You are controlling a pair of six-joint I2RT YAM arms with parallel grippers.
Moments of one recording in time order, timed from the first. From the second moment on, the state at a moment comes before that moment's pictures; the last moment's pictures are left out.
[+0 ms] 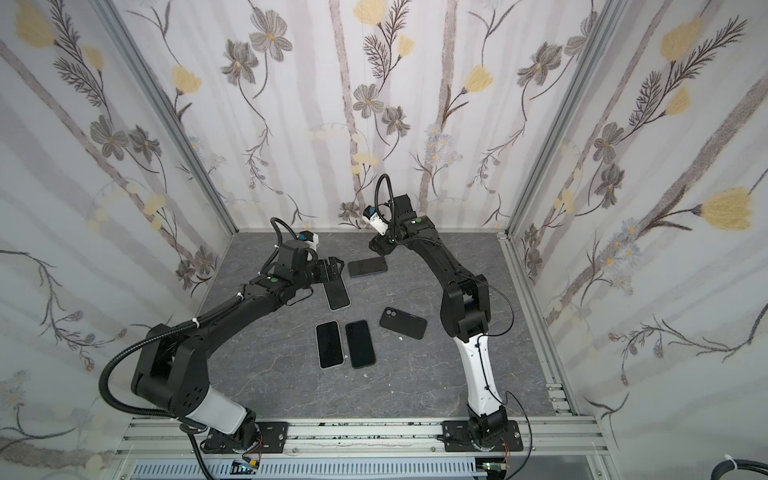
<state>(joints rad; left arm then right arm) -0.41 1.62 1.17 -0.14 0.10 -0.39 0.40 2.31 2.27 -0.75 -0.29 -0.45</state>
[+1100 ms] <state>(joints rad) -0.38 2.56 2.30 -0.78 0.41 0.55 0.34 1.90 1.60 -0.52 -0.44 -0.02</state>
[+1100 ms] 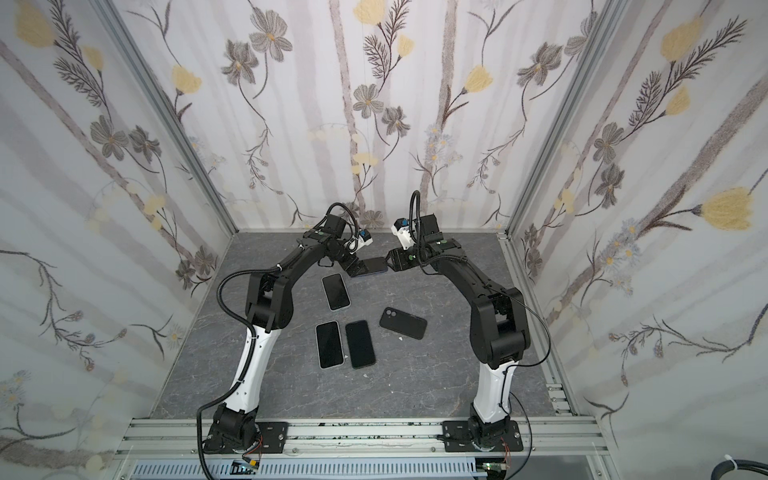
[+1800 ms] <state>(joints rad) -0.40 2.67 2.40 -0.82 0.38 0.66 0.34 1.94 1.64 -0.56 -0.42 -0.04</state>
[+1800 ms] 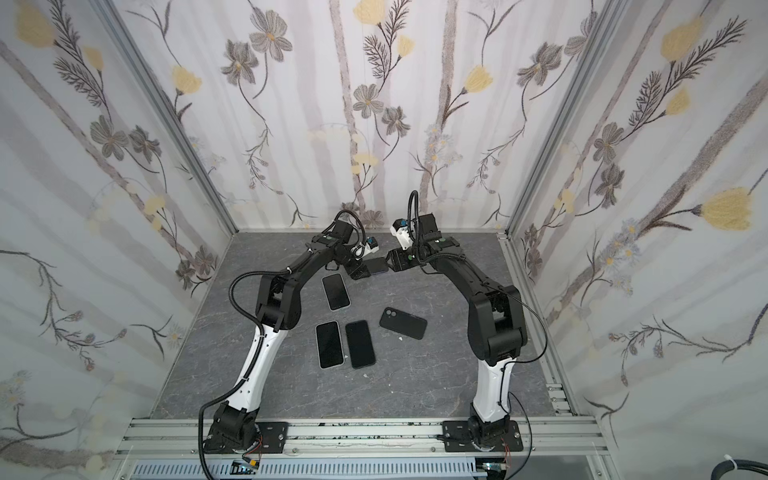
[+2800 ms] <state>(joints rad) -0.40 2.55 2.23 -0.82 0.34 0.72 0.34 1.92 1.65 -0.60 -0.35 -0.06</state>
